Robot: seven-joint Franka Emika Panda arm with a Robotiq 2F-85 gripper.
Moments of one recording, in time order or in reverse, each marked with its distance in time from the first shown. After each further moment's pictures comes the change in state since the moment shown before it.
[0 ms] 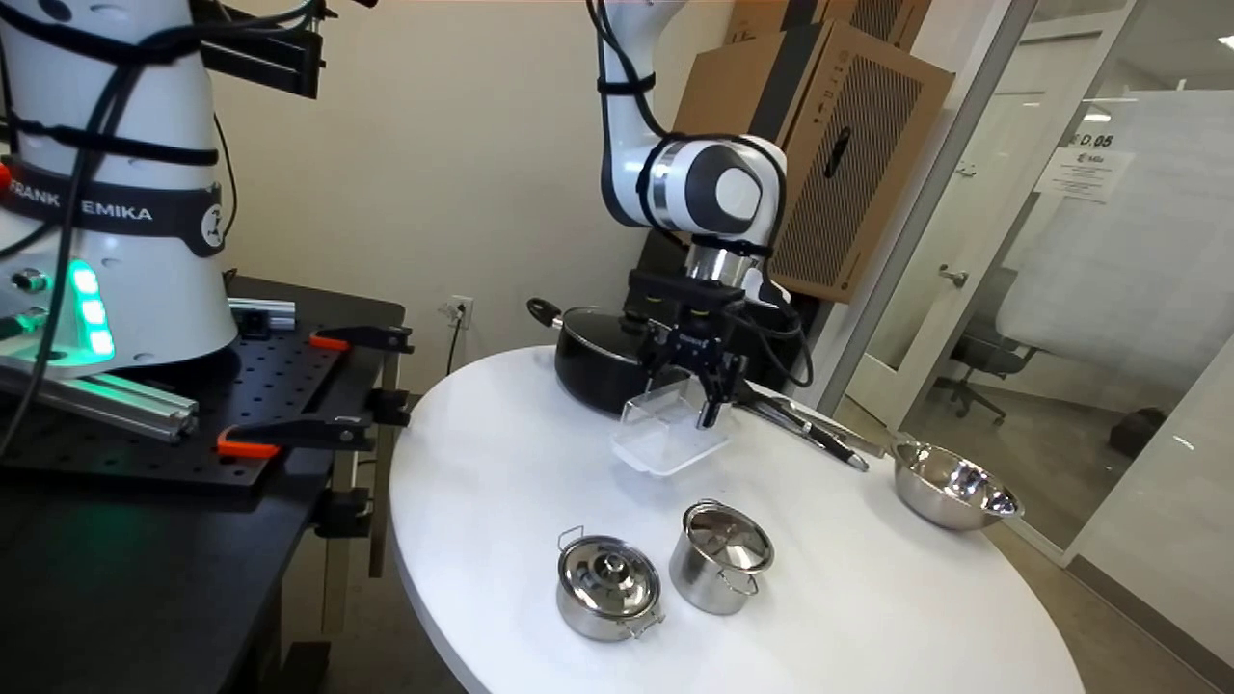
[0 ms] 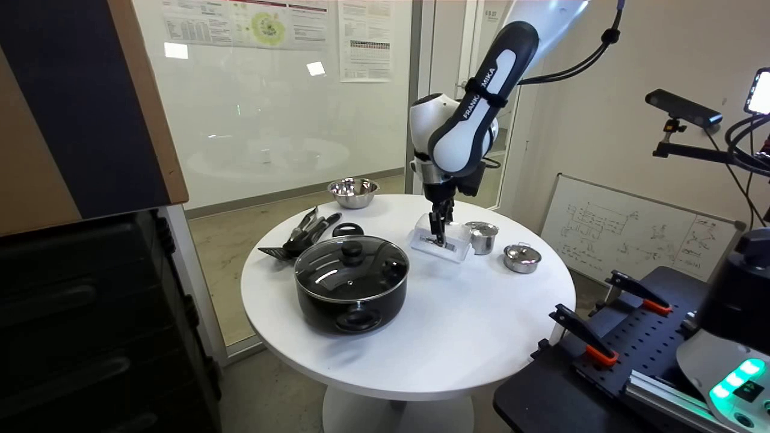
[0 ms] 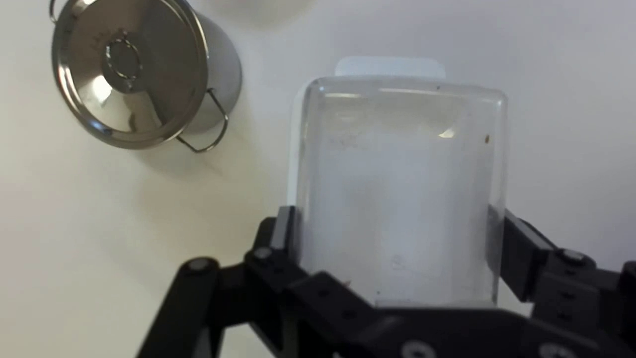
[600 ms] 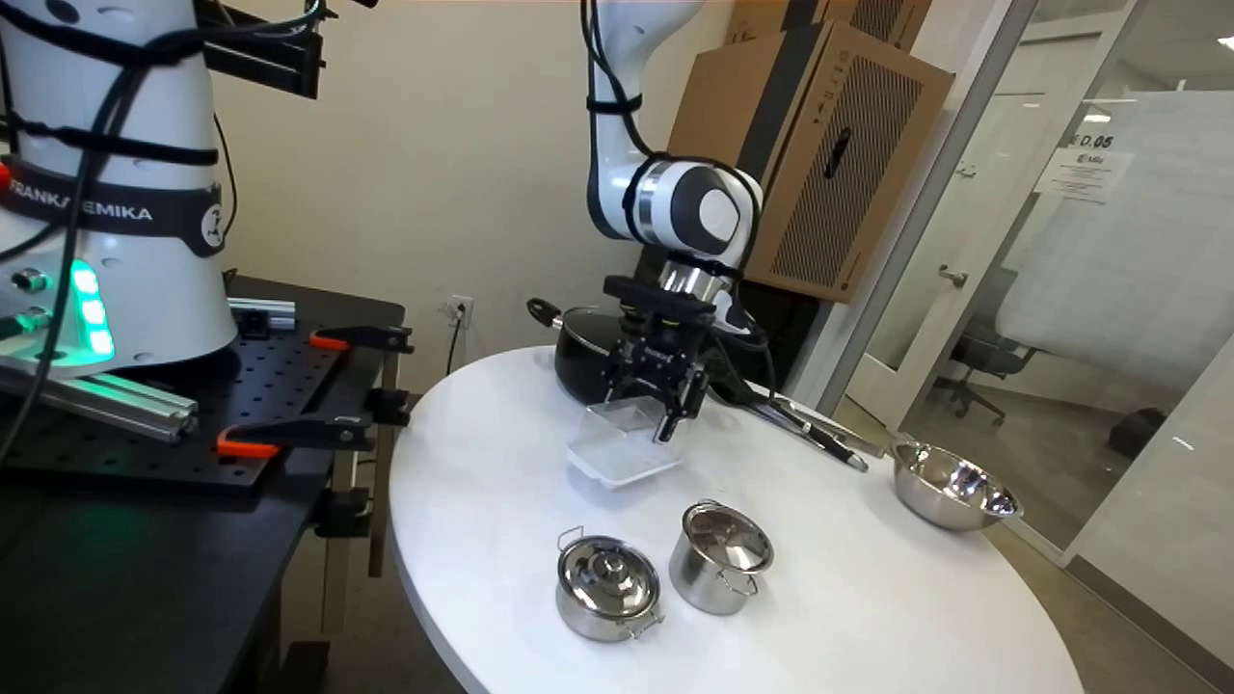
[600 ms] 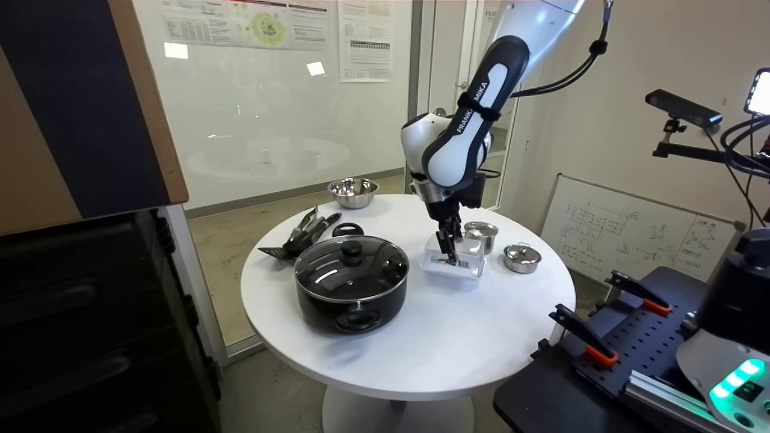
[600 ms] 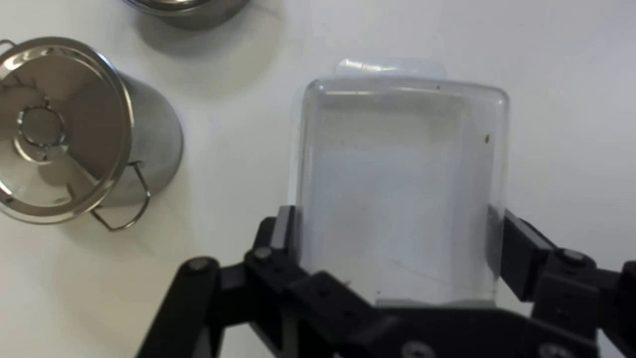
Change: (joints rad) arm 0.034 0.052 0.010 0.011 0.006 -0.153 -0.021
